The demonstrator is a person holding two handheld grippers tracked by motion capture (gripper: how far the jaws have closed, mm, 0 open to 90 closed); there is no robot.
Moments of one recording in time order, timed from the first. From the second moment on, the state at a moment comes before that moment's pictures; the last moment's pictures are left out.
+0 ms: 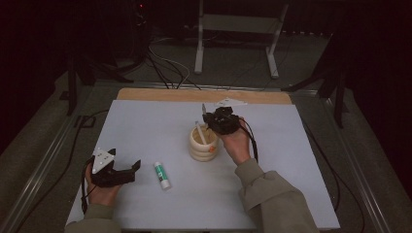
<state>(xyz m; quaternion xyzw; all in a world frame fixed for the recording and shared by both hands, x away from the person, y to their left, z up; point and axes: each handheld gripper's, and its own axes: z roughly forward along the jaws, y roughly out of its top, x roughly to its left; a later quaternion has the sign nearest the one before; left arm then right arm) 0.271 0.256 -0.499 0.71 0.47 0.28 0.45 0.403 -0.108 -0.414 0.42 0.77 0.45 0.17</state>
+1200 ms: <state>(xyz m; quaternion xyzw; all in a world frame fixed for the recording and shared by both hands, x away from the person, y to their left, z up) 0.270 0.255 -0.499 0.71 0.47 0.28 0.45 0.397 -0.150 -0.417 0.45 0.76 0.44 0.16</state>
